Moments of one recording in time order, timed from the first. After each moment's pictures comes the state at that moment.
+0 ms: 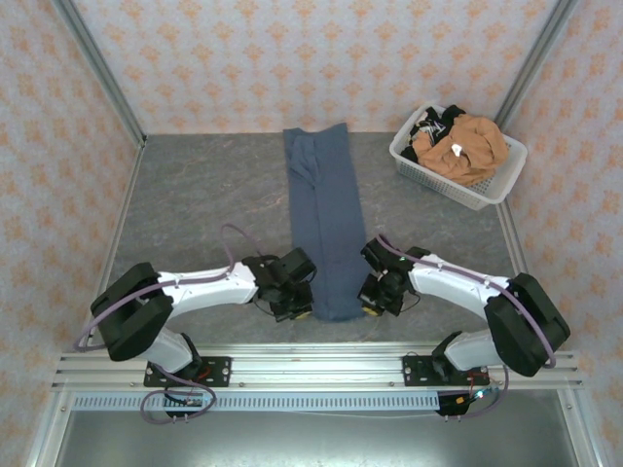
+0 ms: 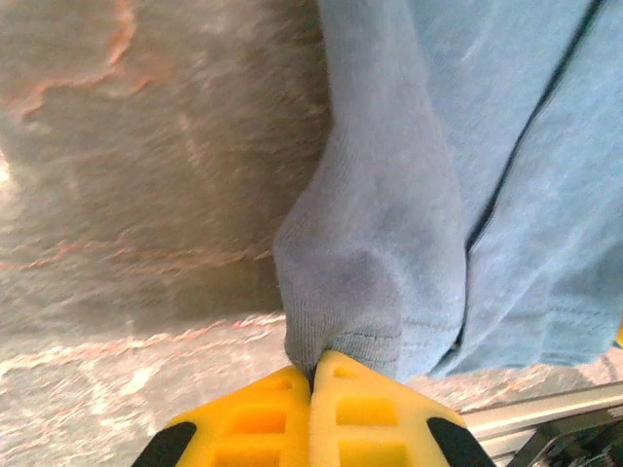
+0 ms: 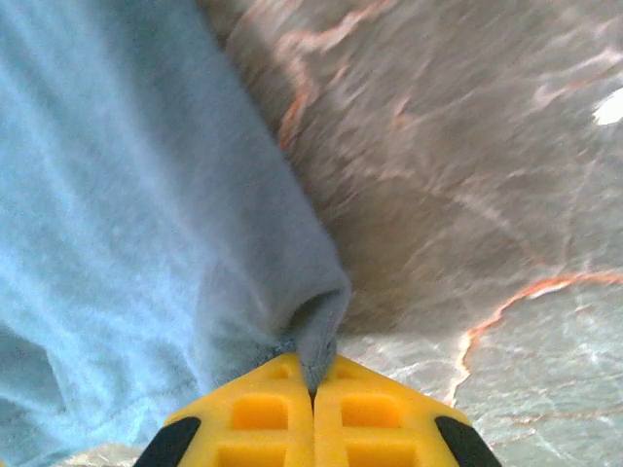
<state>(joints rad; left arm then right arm) -0.90 1.49 0.79 -0.53 0.23 -1.32 0.68 1.35 0.68 -0.75 -0.28 1.14</state>
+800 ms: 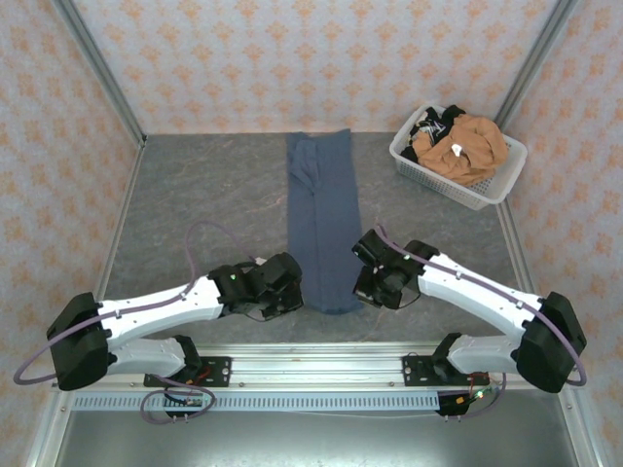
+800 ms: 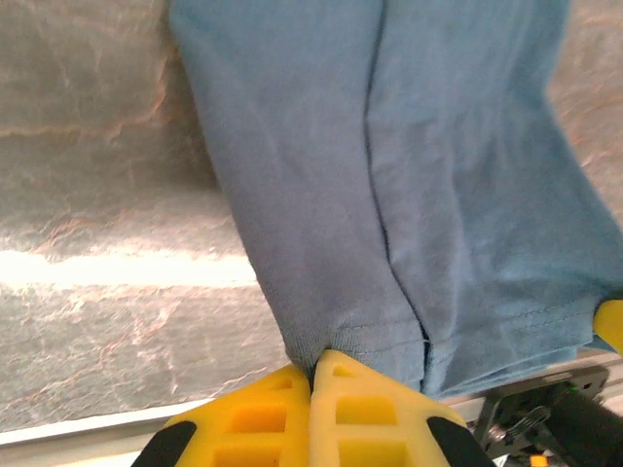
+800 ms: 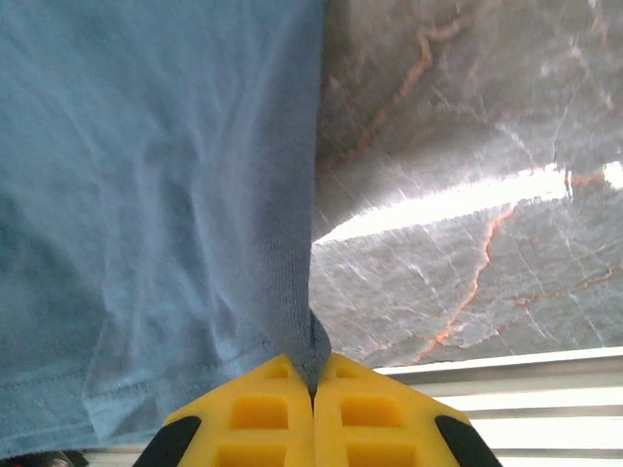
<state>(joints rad) -0.97 1.20 0.78 -0.61 0.02 -1.32 0.80 1.22 0.89 -0.98 -0.13 1.18</state>
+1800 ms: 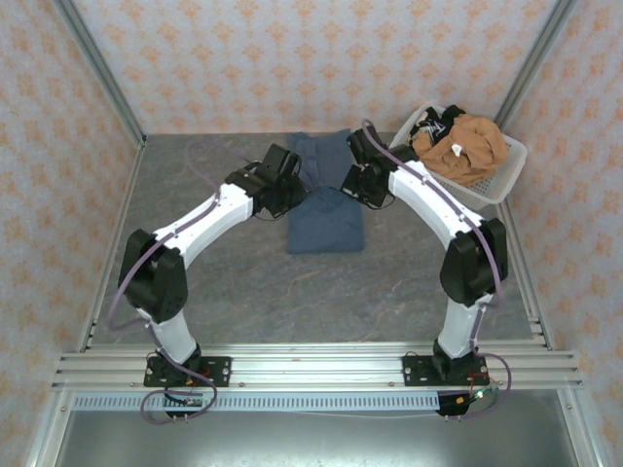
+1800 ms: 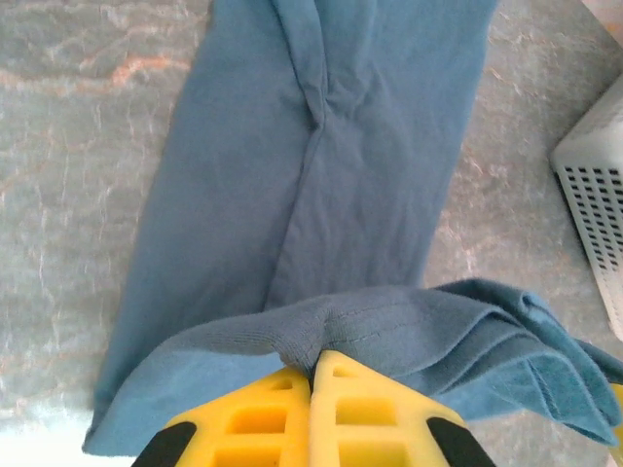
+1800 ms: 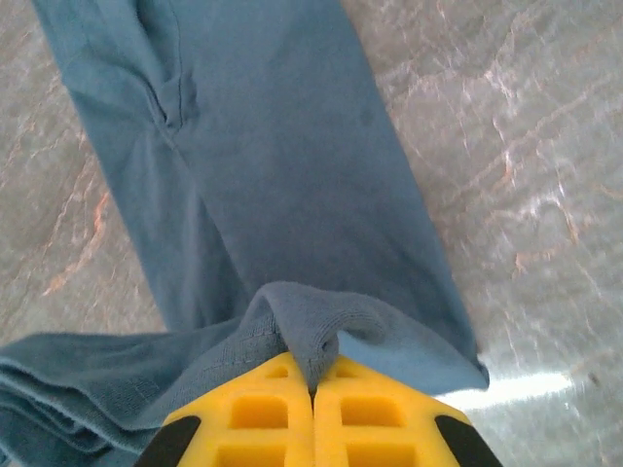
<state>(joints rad) -0.48 1.77 1.50 -0.66 -0.01 -1.00 0.46 1.87 1.73 -0.99 0.00 0.85</state>
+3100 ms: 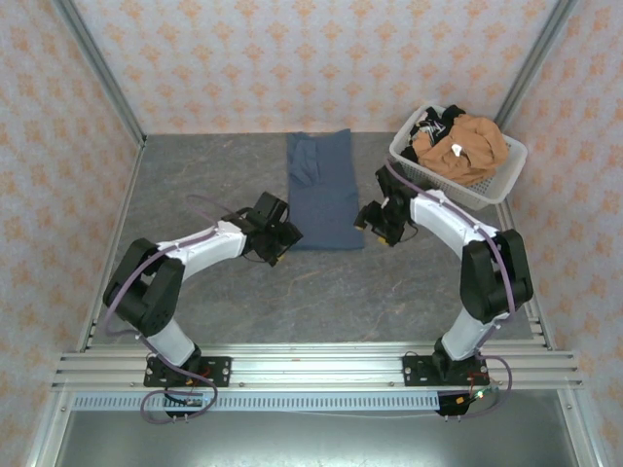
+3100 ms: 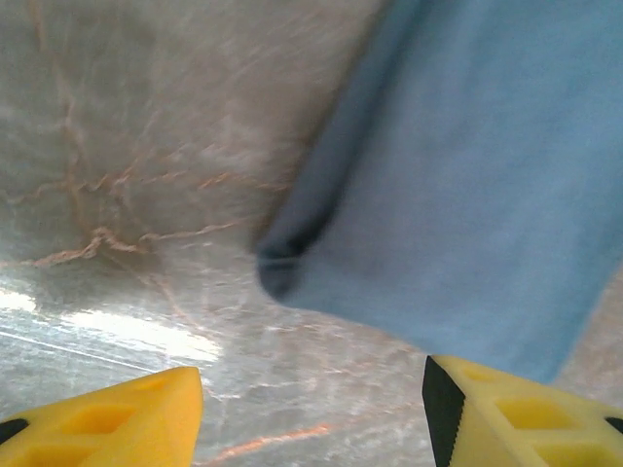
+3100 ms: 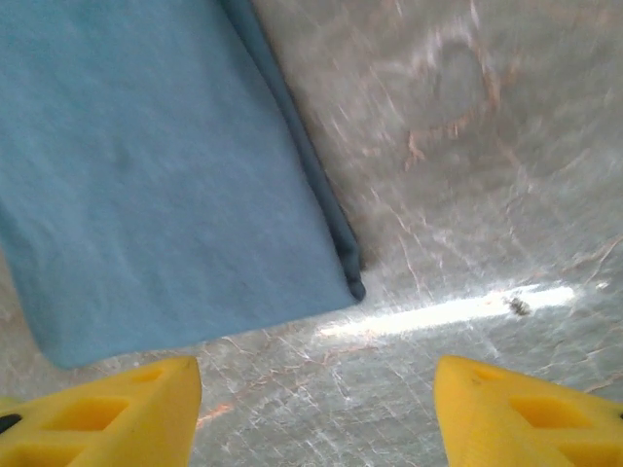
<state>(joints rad) -0.50 1.66 0.99 -0.41 0.14 -1.28 0.35 1.68 1.21 -0.79 -0.25 0.82</state>
